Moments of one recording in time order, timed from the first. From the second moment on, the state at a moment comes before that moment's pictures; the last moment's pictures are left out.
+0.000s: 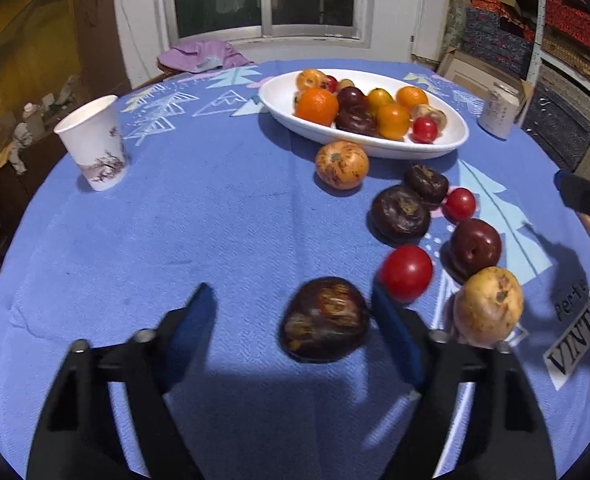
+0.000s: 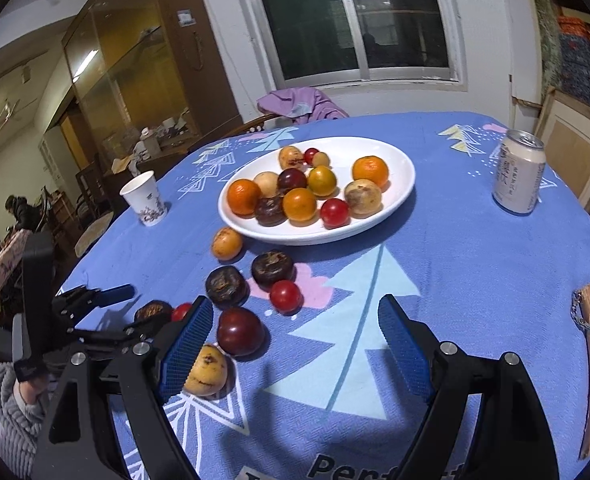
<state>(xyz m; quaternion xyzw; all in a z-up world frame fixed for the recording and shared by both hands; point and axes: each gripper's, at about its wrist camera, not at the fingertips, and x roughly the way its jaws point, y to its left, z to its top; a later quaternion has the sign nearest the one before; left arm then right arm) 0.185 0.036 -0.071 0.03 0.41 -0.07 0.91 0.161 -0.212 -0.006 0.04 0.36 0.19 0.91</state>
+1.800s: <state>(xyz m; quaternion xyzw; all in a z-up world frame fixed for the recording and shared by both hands) 0.172 0.032 -0.071 0.03 0.41 -0.10 0.90 0.127 -0.135 -0.034 -0.10 0.38 0.26 0.88</state>
